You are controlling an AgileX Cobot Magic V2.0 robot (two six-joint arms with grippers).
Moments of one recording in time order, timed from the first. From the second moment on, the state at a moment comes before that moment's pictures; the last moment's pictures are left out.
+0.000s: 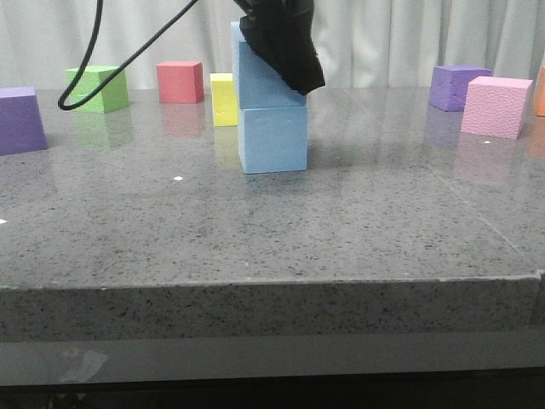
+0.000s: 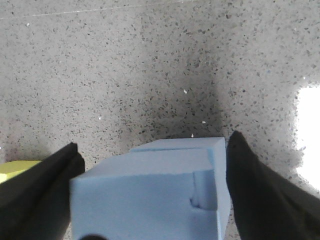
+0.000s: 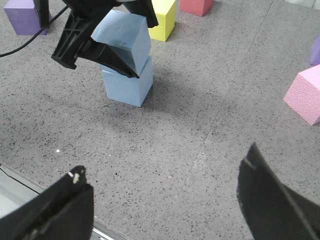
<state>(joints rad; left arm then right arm) -0.67 2.02 -2.06 -0.07 1.14 0.91 0.46 0.69 -0.82 0.04 0.67 0.01</state>
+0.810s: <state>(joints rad) -0.59 1.64 -1.88 -0.07 1.13 0.19 0.46 0.69 -0.82 0.04 0.67 0.01</state>
